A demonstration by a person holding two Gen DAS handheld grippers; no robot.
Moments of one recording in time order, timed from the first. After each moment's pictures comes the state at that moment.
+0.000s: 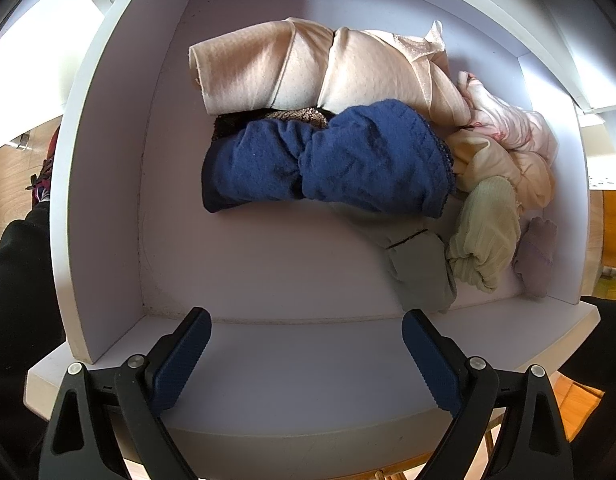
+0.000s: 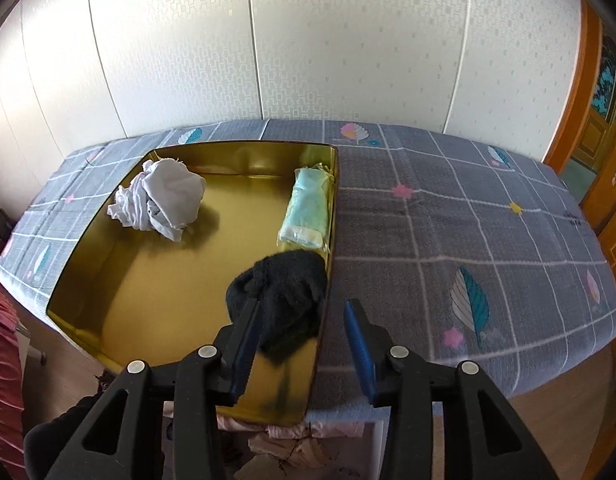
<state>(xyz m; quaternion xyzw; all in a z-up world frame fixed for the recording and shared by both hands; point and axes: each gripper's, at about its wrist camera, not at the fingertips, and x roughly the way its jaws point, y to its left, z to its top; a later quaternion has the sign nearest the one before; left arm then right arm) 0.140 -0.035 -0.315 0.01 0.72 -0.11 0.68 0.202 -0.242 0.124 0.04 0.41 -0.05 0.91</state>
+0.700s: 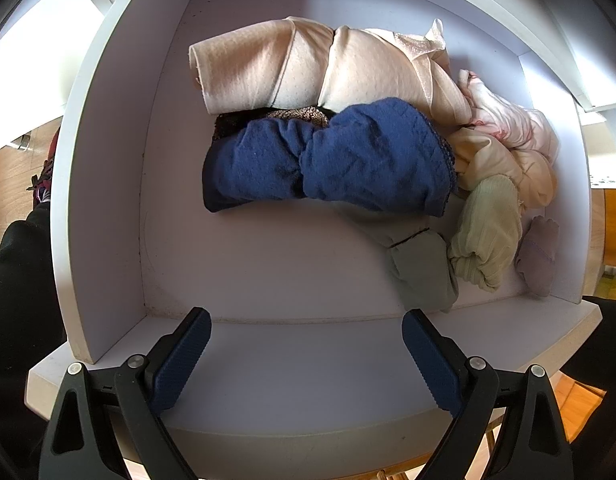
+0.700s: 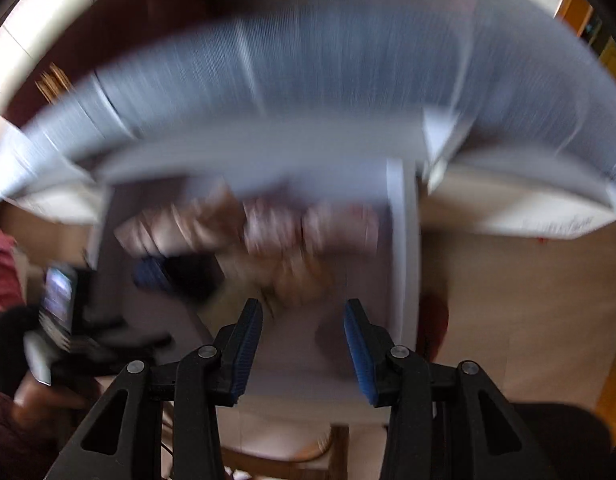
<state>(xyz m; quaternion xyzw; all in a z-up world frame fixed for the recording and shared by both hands) 0.140 -0.036 -0.316 0.01 0.72 -0.11 0.68 0.106 -0.241 -0.053 0.09 0.62 -0.02 0.78</state>
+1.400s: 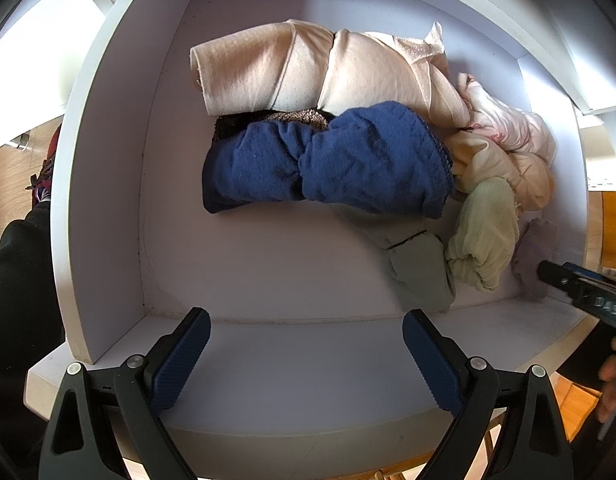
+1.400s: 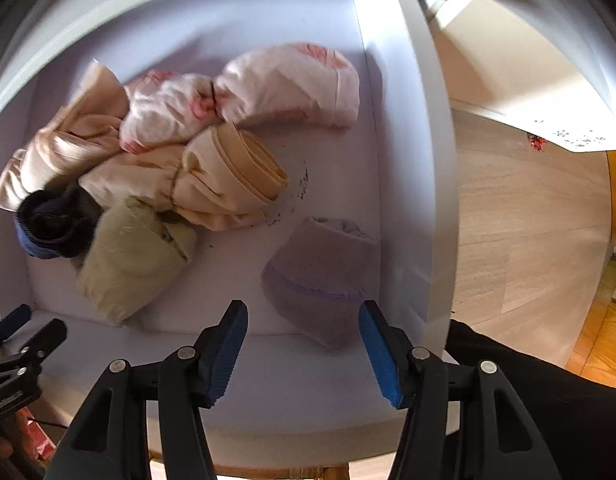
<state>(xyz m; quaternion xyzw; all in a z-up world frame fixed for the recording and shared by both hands) 0.139 -0.034 -0.314 0.00 0.71 -0.11 0.70 0.102 -0.252 -0.178 0.09 0.74 -0.11 0.66</state>
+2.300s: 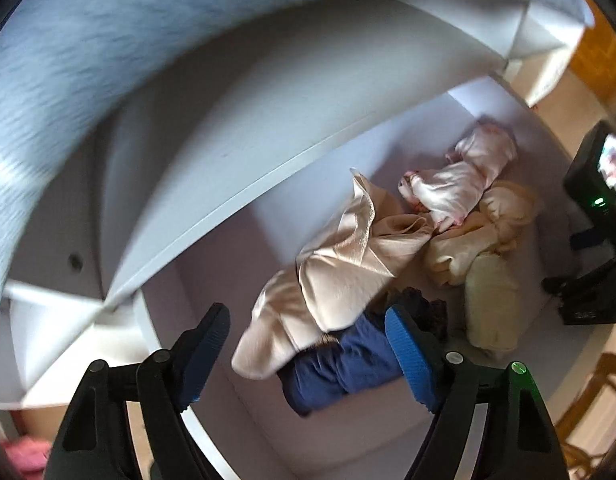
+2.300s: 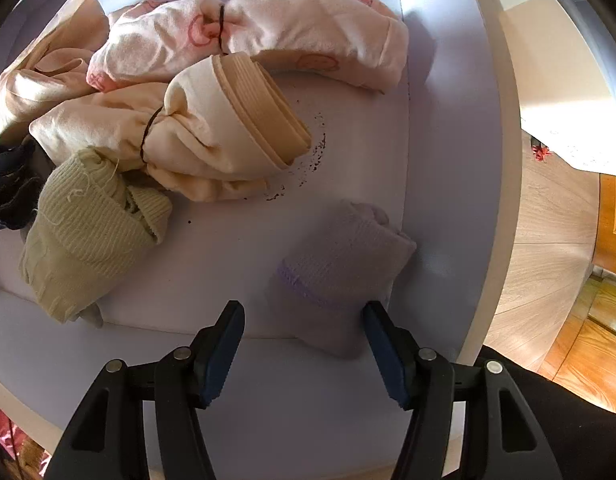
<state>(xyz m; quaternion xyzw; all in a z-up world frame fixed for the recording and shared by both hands) 0.204 -0.088 -0.240 0.29 0.49 -0.24 0.78 0.098 -0.242 -0.223 0.02 0.77 -0.11 0.63</state>
